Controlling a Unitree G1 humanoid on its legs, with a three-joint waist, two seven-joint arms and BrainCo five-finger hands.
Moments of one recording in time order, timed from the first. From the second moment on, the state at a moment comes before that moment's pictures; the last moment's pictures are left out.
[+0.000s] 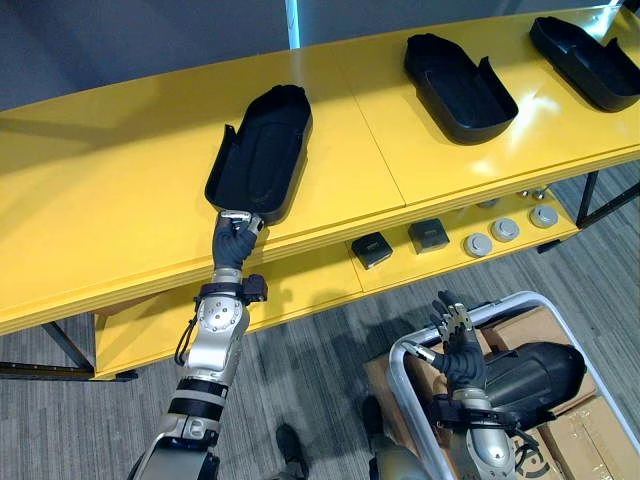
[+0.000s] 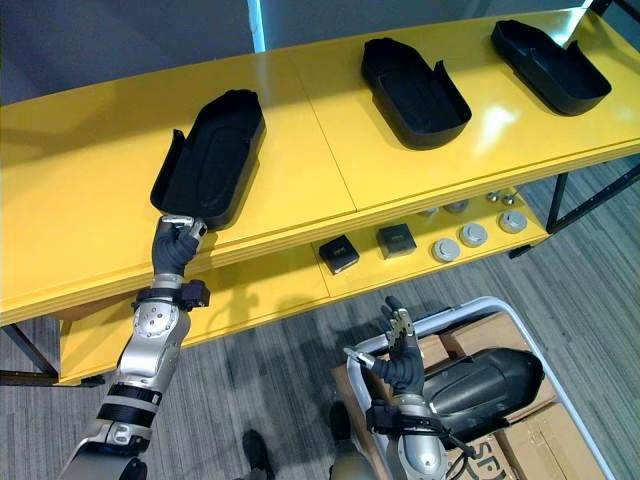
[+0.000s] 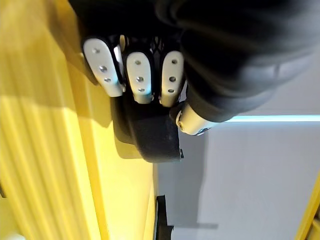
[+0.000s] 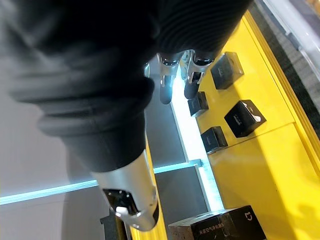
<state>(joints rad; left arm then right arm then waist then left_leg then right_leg) -0.51 0.28 -0.07 0.31 -0.23 -0.21 0.19 0.31 -0.01 0.06 -0.21 0.15 -0.22 -0.03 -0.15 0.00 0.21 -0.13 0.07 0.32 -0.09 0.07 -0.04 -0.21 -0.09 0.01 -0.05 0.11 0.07</state>
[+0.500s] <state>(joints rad) -0.80 0.35 -0.15 0.56 -0.31 -0.20 0.19 0.30 -0.04 0.17 -0.22 0.16 -0.22 -0.03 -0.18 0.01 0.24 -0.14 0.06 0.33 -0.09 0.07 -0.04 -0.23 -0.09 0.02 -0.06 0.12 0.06</state>
